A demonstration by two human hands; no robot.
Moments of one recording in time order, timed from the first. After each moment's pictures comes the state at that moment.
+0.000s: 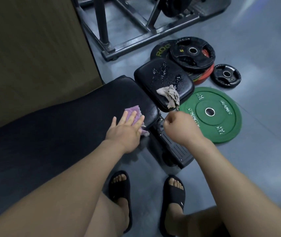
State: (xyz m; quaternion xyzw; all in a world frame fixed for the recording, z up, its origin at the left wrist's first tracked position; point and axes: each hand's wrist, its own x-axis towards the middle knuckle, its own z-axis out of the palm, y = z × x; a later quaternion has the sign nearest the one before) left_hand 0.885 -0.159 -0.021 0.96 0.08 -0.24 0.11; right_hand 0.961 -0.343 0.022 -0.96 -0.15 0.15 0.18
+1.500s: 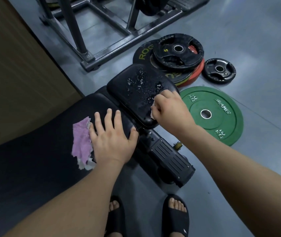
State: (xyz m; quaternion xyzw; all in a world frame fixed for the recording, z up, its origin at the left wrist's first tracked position) left_hand 0.969 -0.201 -0.069 0.97 0.22 0.04 0.03; right_hand 1.089 -0.362 -0.037 -0.93 -0.26 -0.03 0.24
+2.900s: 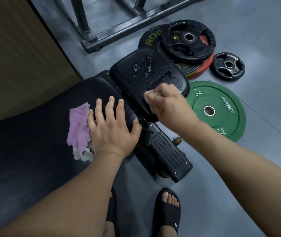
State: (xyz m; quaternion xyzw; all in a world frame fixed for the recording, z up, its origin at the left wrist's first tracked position) left_hand 0.969 -0.199 -0.070 0.97 0.22 0.06 0.05; right_hand 1.091 -0.350 -0.052 -0.89 -0.41 -0.08 0.19
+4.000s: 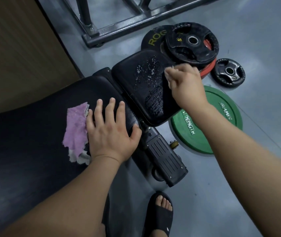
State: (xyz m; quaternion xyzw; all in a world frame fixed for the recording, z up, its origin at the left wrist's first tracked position) left_hand 0.970 -0.198 -0.069 0.97 0.22 0.05 0.04; right_hand 1.170 -0.346 -0.052 -0.94 -0.26 -0.10 0.21
